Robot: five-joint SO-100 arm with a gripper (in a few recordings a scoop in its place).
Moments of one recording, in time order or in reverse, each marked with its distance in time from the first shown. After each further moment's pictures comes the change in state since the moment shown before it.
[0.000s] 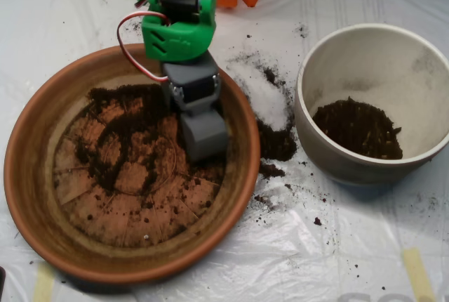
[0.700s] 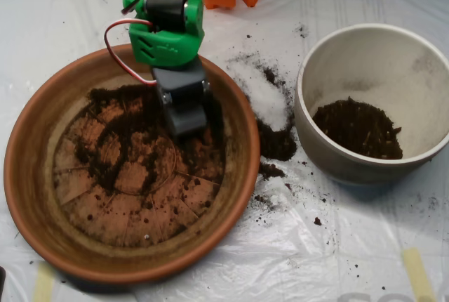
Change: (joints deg) arm 1.5 -2.1 -3.4 3.8 -0.1
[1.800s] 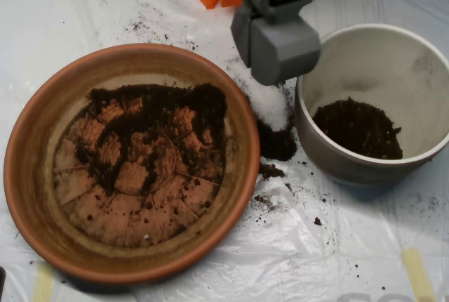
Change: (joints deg) arm -28.0 13.4 -40.3 30.4 23.5
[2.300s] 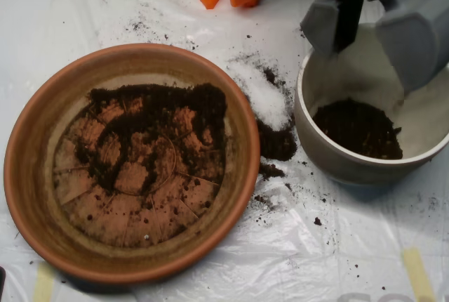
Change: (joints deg) arm -15.8 -5.1 -3.8 -0.8 0.0
